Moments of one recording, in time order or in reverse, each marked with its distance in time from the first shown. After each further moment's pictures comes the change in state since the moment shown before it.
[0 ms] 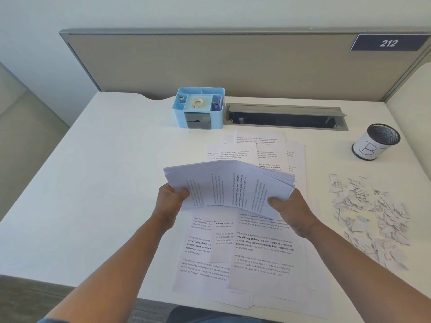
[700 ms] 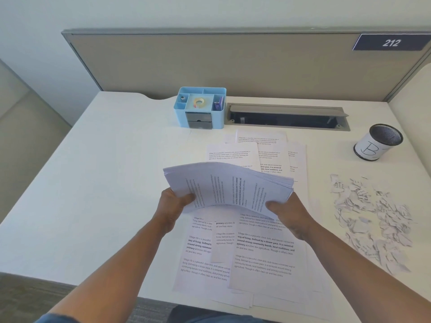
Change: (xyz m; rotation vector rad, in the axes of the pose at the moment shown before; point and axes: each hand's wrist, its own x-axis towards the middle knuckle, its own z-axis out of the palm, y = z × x) left_hand 0.002 -0.013 -0.006 0.085 -0.020 -0.036; right_hand -0.003 0.000 0.006 -0.052 -0.036 0.040
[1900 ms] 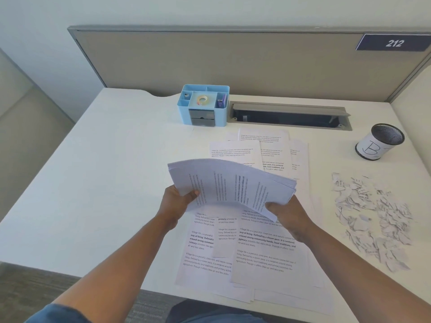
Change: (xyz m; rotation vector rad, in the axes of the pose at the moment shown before) left_hand -0.009 -0.004 0.002 0.049 0.029 0.007; right_hand -0.004 0.016 0.007 -0.009 0.029 0.018
